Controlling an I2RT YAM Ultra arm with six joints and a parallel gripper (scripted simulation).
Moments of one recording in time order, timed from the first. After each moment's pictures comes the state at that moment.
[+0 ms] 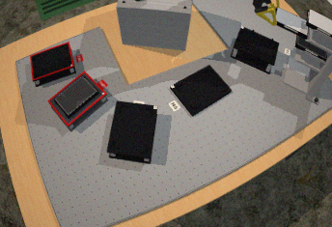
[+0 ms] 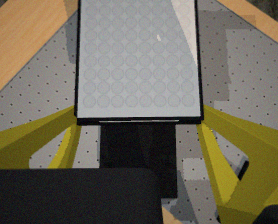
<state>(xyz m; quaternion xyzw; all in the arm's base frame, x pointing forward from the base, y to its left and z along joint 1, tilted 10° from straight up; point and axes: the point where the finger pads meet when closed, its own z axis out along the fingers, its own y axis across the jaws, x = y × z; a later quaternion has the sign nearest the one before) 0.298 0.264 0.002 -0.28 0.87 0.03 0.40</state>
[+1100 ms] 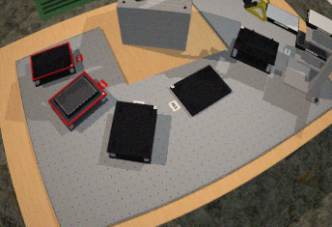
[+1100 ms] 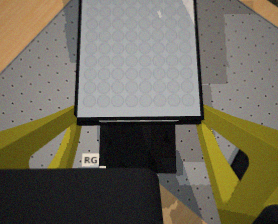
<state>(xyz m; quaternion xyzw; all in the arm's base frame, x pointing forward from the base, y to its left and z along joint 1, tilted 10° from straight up) 0.268 0.245 0.000 -0.28 0.87 0.03 0.40</state>
